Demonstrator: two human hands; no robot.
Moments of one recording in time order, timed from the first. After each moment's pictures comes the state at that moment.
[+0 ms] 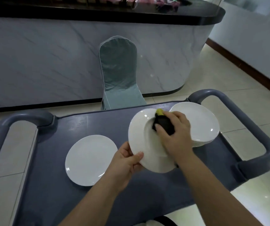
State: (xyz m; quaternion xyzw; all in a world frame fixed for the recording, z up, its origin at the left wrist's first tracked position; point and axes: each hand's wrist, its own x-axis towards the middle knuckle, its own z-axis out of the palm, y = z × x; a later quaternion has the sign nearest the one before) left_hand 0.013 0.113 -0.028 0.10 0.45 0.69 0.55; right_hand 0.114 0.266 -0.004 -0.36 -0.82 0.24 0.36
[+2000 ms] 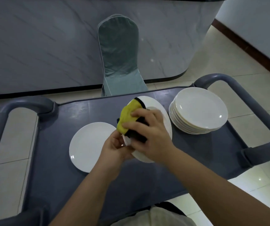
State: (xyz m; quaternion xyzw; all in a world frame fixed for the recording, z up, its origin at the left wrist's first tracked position) left_hand -0.013 0.088 -0.042 0.16 0.50 0.70 0.49; right_hand 0.072 0.208 -0.015 -0.10 -0.92 0.17 0.34
